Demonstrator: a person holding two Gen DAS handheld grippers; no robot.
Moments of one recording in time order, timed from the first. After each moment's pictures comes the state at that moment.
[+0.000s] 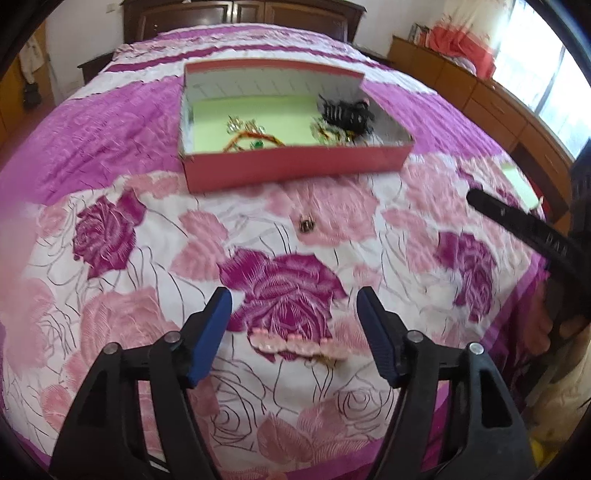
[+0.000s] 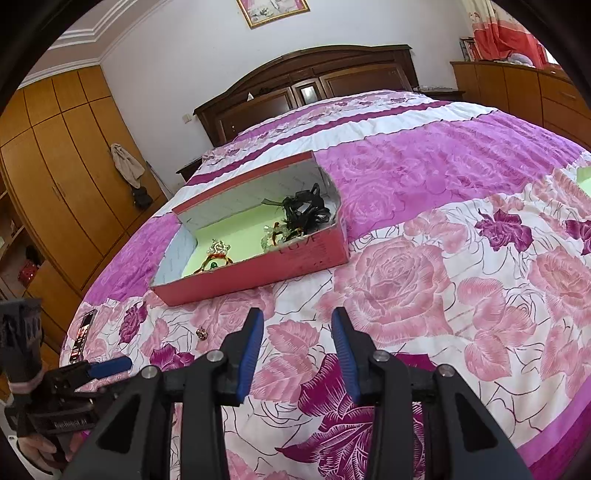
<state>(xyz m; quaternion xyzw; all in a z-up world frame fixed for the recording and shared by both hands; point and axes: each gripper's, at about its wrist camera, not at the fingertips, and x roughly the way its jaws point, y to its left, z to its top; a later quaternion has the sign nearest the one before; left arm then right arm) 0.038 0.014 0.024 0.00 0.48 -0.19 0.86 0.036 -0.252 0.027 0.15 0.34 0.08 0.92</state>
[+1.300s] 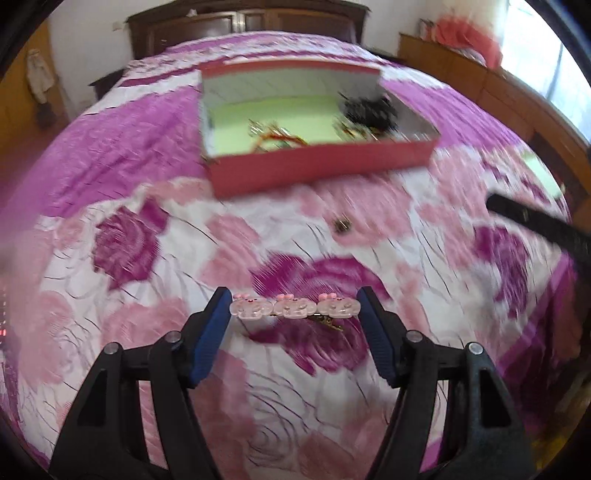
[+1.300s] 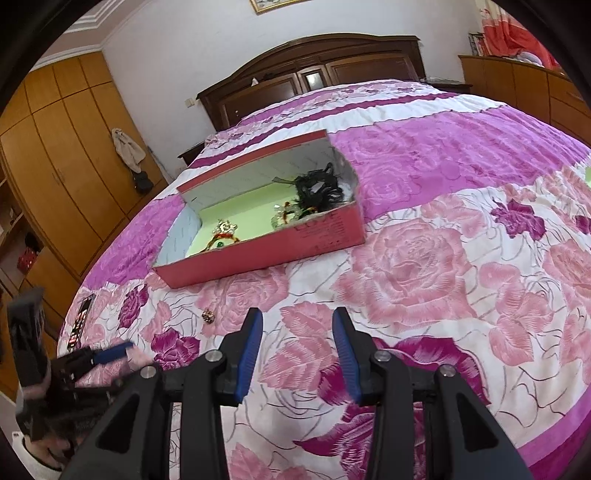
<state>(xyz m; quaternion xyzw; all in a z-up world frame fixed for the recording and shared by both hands) 0.048 0.027 0.014 0.03 0.45 -0.15 0.88 0.040 -0.228 0.018 0.13 0.37 0.09 0.92</state>
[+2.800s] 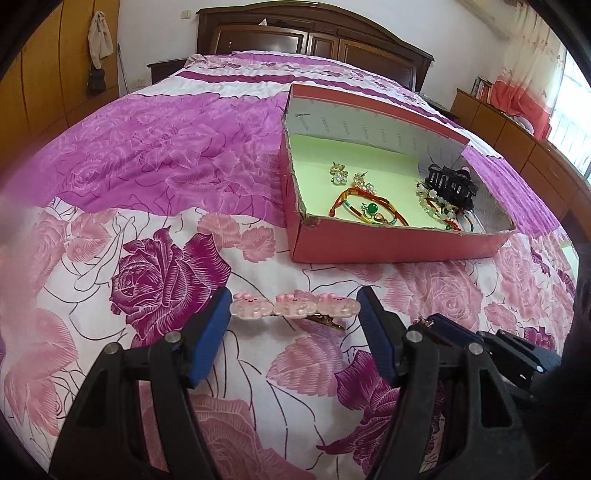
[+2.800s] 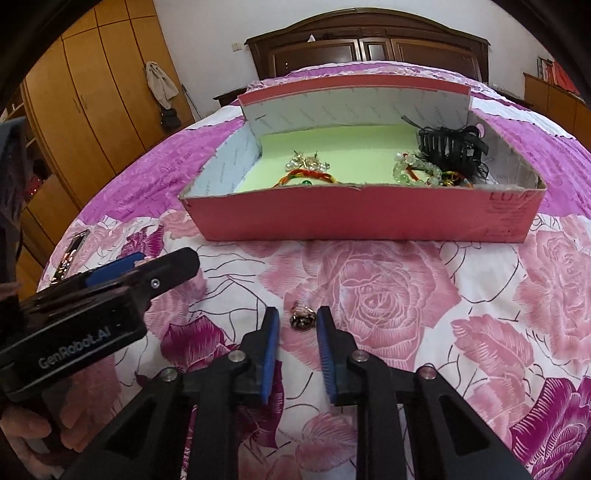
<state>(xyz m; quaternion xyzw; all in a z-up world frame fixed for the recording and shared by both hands) 0.105 0.062 -0.002 -0.06 0.41 -0.07 0.91 0.103 -0.103 -0.037 0.04 0.42 0.14 0.89</state>
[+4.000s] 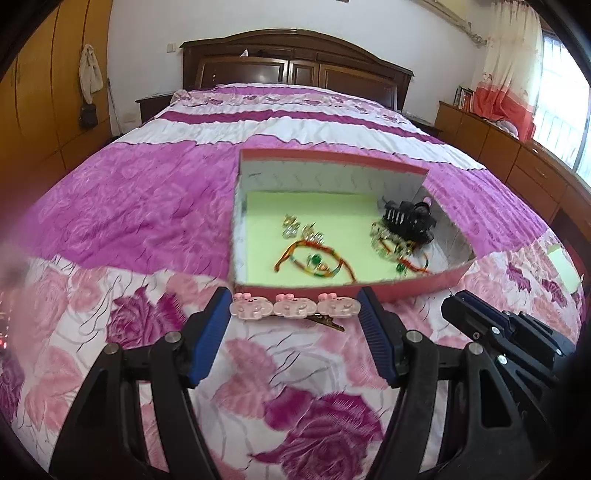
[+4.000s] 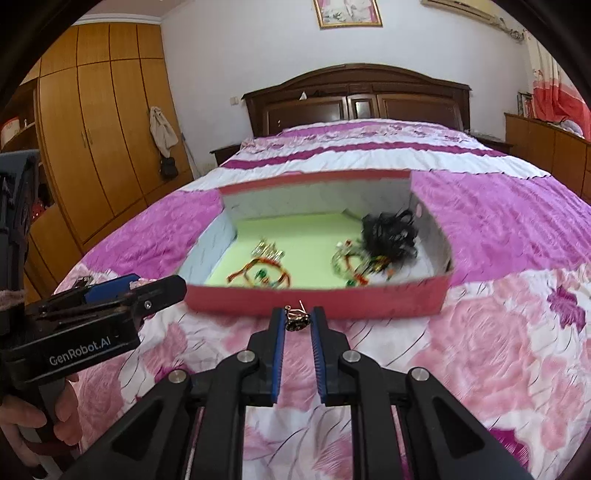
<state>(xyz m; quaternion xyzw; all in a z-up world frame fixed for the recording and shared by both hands) 0.106 0.020 0.048 -0.04 0.36 -0.08 0.93 0.088 -0.164 0.025 0.04 0.31 0.12 0.94</state>
